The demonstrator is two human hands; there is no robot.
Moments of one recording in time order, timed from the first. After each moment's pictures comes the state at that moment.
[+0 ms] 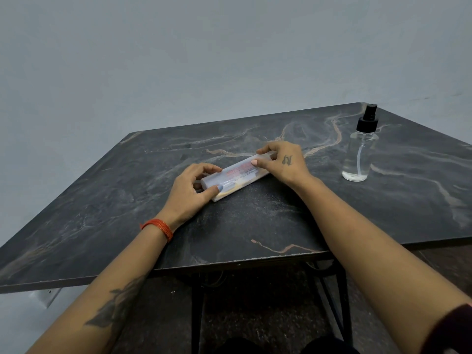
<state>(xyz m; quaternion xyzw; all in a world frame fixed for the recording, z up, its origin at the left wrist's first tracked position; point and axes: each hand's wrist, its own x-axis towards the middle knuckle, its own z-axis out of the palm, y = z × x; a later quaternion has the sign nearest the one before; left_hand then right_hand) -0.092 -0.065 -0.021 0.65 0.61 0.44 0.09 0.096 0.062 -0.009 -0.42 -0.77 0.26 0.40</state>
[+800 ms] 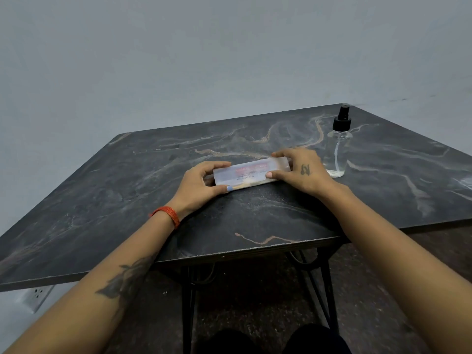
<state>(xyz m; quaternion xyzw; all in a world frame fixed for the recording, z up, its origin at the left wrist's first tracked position) -0.062 -0.046 -0.015 0.64 0.60 0.44 0.18 0.164 0.039 -0.003 -0.44 -0.83 0.16 0.31</state>
